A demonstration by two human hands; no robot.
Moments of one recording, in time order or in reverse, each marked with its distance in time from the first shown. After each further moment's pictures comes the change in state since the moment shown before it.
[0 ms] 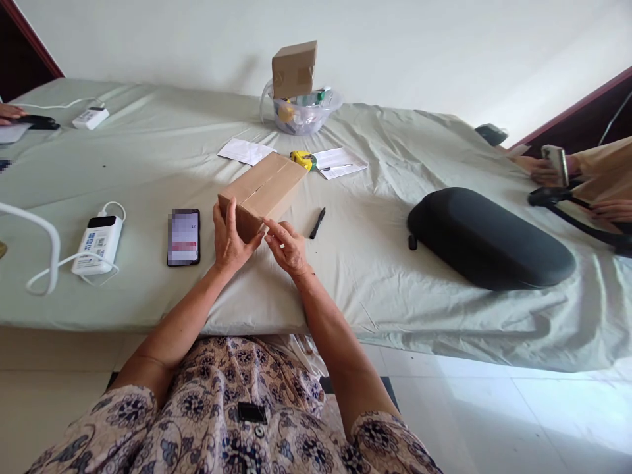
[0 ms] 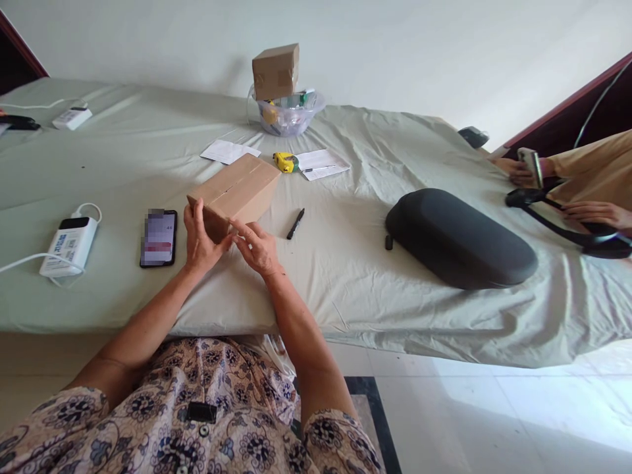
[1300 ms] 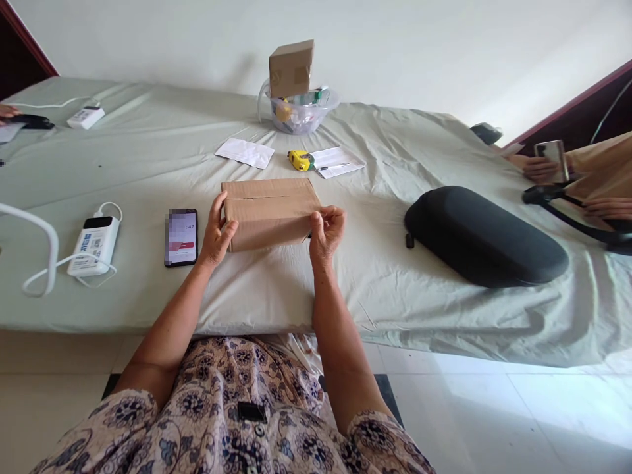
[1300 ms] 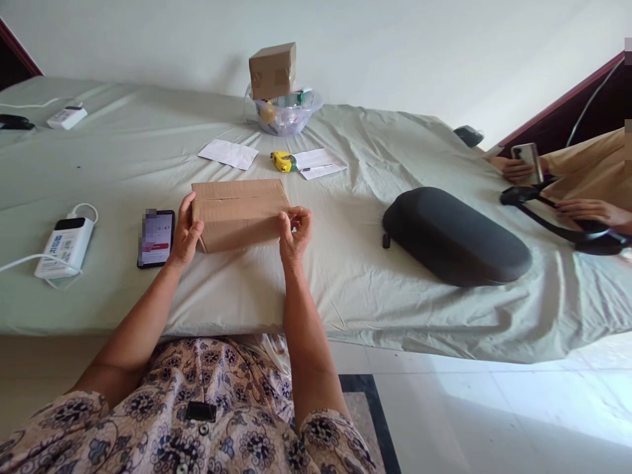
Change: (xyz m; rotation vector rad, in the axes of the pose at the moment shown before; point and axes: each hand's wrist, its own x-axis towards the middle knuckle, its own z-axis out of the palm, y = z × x) left_hand 0.020 -0.023 -0.026 -0.492 -0.214 -0.082; right_hand 0.010 0.029 -0.034 0.201 0.688 0.315
